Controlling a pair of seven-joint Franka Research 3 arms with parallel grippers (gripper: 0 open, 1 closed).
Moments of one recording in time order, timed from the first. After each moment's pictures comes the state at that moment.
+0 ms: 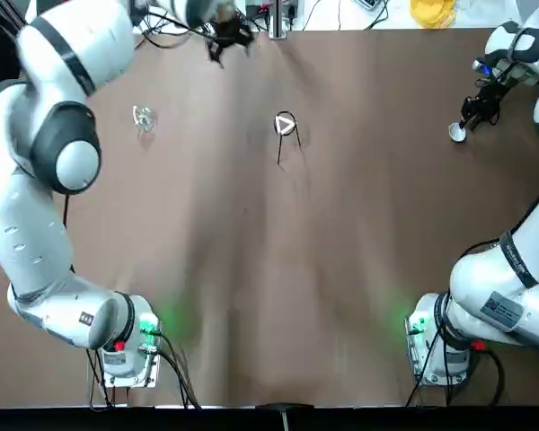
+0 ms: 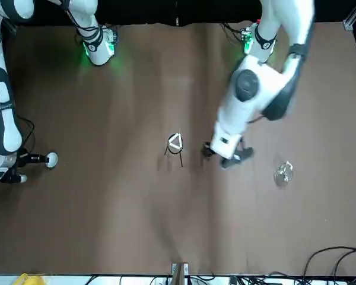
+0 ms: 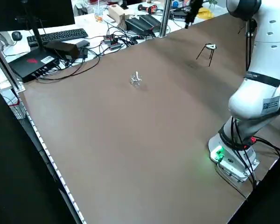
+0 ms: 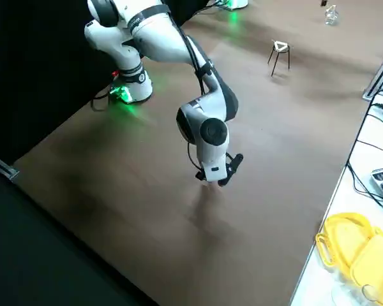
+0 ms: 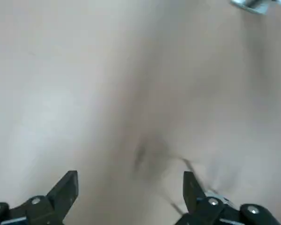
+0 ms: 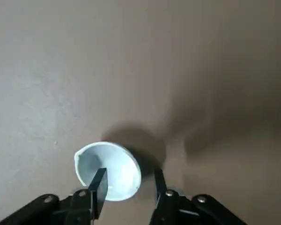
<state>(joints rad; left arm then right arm) -0.27 0.42 -0.27 -1.48 0.12 1.97 -0.86 -0.43 0.67 0.00 -1.66 0.09 2.07 -0.45</state>
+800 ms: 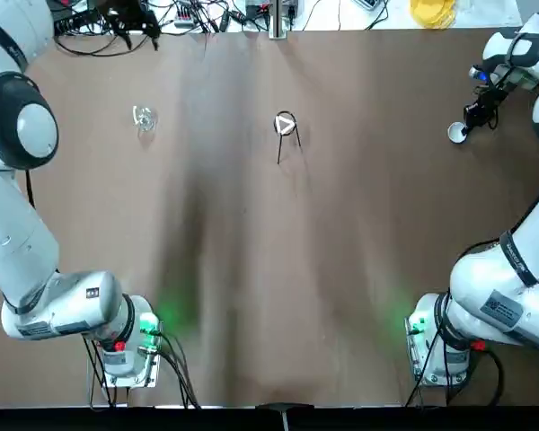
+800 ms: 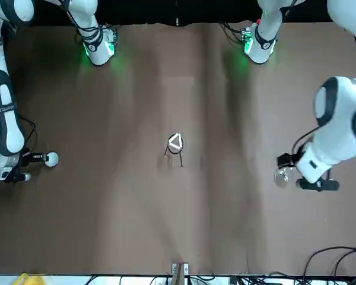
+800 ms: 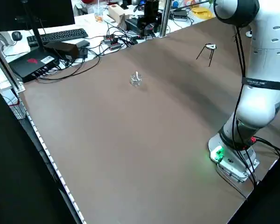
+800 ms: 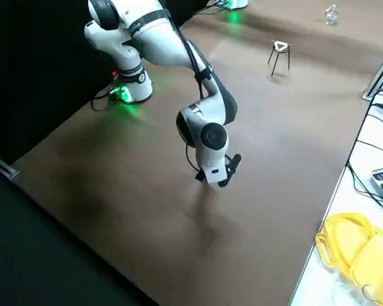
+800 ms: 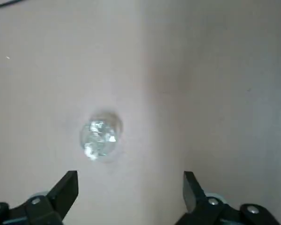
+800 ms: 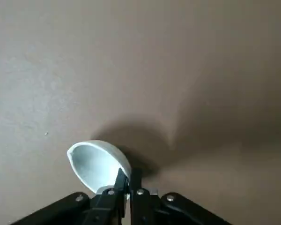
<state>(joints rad) 0.13 0.39 -0.27 -1.51 0.12 1.85 -0.08 -0.43 0.69 0.01 -1.66 0.07 2.07 -0.51</state>
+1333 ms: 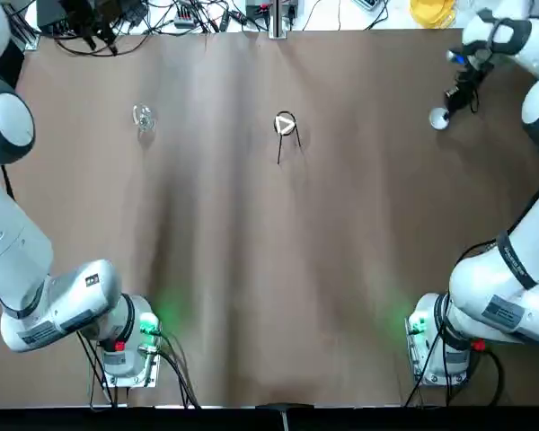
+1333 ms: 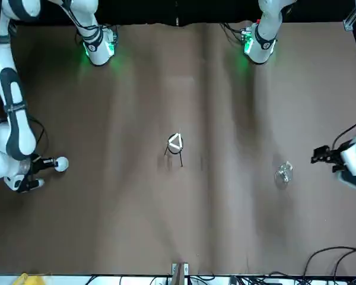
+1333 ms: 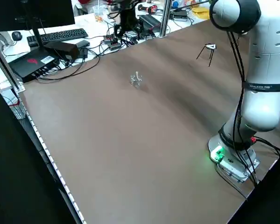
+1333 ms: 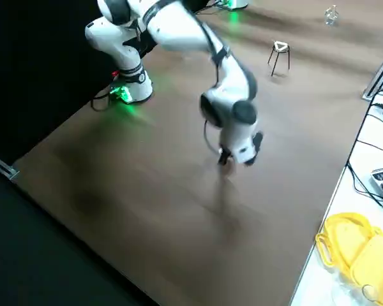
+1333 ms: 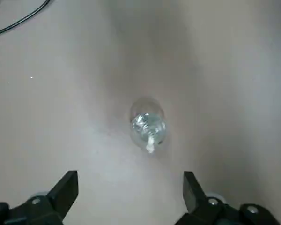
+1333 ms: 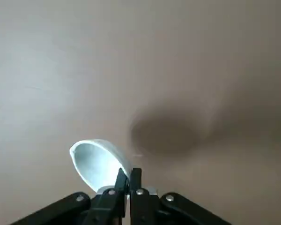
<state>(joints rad) 0.37 0.39 -0.28 -1.51 0.01 1.85 0.46 -0.32 0.64 0.07 -1.63 0.06 1.98 -0.52</state>
